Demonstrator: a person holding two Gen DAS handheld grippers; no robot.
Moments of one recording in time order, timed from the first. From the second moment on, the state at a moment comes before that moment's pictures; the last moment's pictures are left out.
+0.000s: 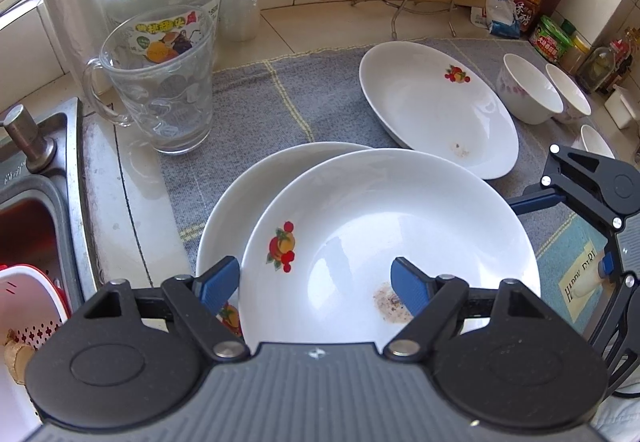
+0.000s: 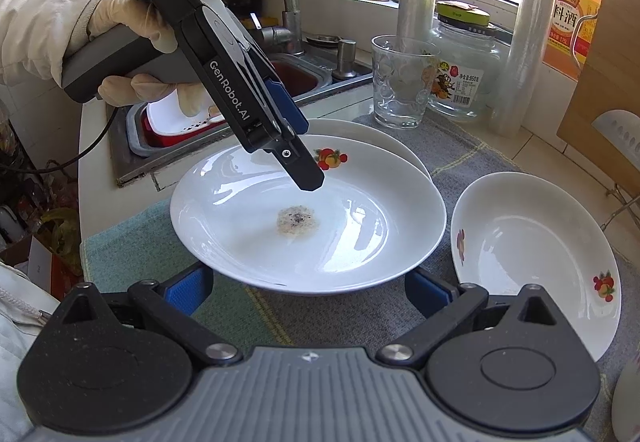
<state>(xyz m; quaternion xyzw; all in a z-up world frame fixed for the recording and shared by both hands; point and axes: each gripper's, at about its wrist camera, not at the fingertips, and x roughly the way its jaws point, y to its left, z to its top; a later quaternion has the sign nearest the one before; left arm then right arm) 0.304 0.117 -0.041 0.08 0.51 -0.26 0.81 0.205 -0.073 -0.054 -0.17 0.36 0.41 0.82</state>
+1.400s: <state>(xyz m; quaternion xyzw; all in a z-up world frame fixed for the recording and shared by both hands) 0.276 0.033 -0.008 0.13 0.37 -0.28 0.88 0.239 -0.155 -0.081 -0.09 0.44 0.14 0.88</state>
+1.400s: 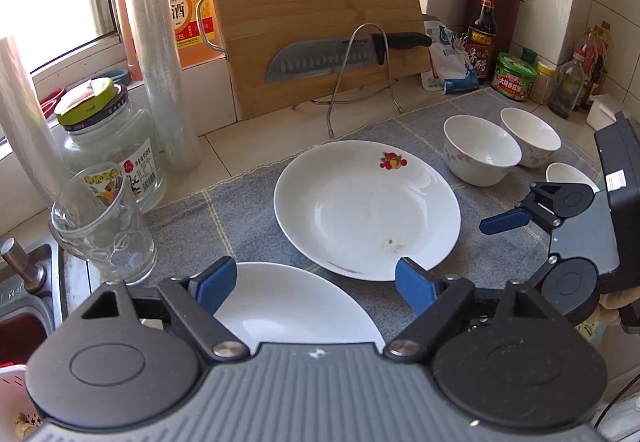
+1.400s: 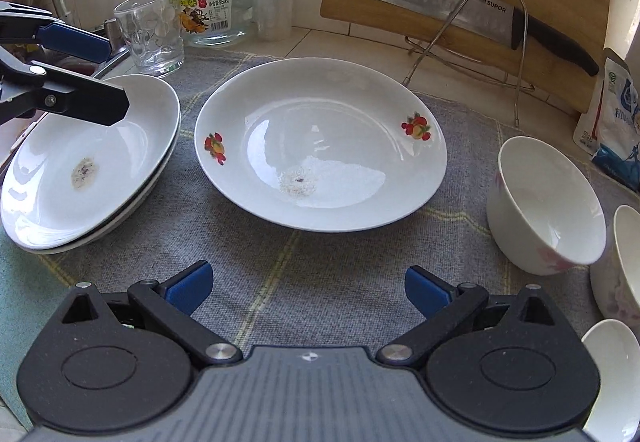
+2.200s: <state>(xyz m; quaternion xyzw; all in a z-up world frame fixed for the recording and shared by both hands) 0.391 -0.032 -0.055 0.20 0.45 -0.31 0.82 0.263 -0.172 -0.100 -0.09 0.42 0.16 0.89</state>
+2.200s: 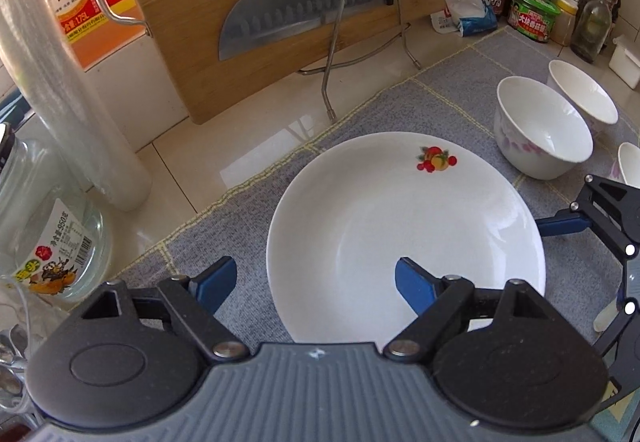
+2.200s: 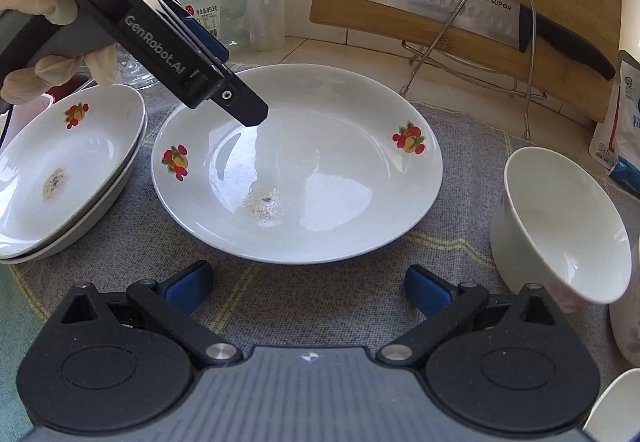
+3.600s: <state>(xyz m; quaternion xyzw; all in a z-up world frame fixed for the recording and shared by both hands) 0.455 -0.053 -0.074 0.17 0.52 -0.40 0.74 0.283 -0.172 -0.102 -0.11 0.39 0.20 0.89</state>
